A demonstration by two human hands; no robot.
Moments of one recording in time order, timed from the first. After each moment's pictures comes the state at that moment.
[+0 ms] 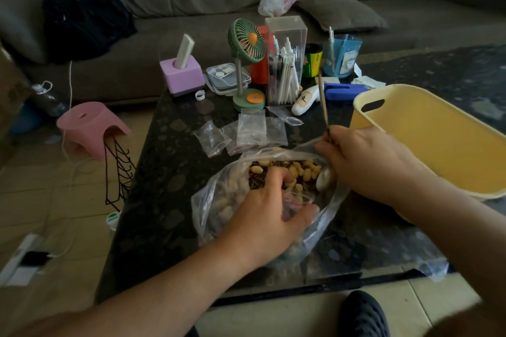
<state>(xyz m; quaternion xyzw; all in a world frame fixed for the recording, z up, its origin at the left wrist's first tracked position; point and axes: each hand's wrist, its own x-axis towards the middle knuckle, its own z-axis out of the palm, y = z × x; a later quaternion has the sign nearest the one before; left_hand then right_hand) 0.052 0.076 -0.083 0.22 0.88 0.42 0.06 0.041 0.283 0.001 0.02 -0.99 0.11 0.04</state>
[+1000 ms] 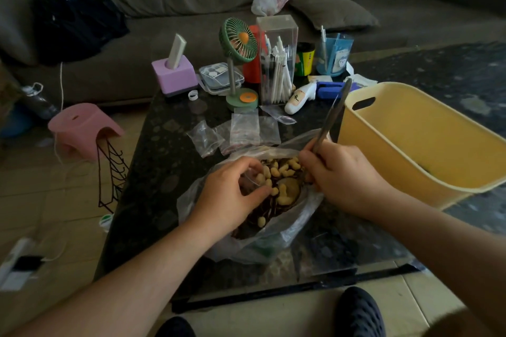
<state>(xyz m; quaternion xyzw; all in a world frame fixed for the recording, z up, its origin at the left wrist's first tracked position) 0.007 0.045 -0.097 0.20 0.89 0.40 -0.03 0.047 0.275 -0.040 0.03 -0.94 0.33 0.05</state>
